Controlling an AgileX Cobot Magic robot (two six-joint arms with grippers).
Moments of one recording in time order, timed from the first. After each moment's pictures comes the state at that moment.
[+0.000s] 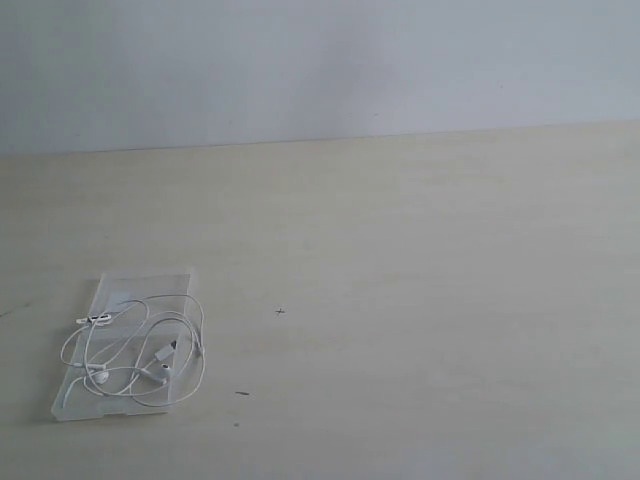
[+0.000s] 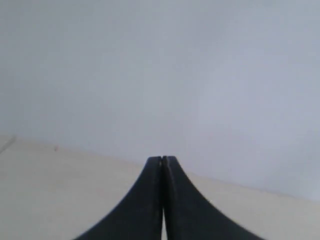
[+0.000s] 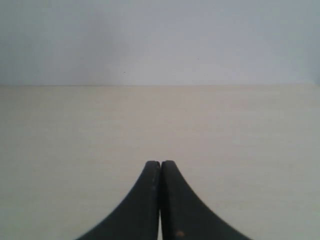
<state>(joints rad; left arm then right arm) 0.40 0.58 -0.42 -1.74 0.18 1.51 0.11 0.01 0.00 0.03 0.27 0.01</state>
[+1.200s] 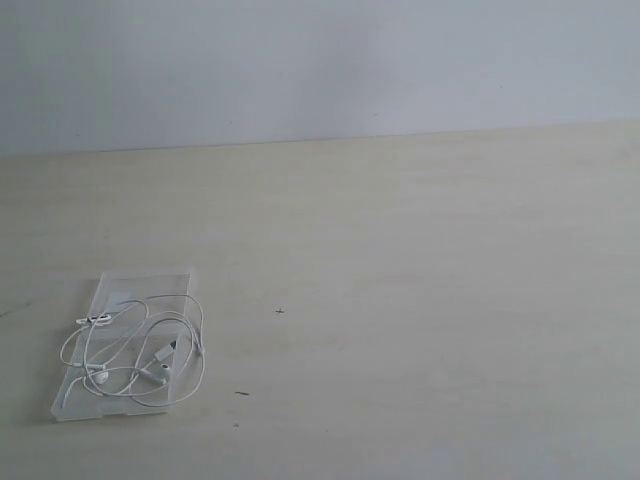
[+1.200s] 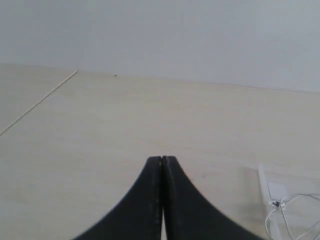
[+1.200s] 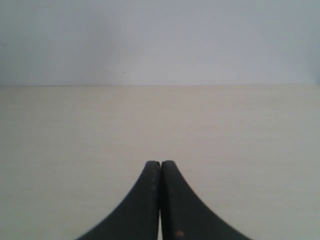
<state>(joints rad) 0.40 0.16 0.00 -0.31 0.12 0.27 0.11 0.01 0.00 0.03 0.27 0.01</state>
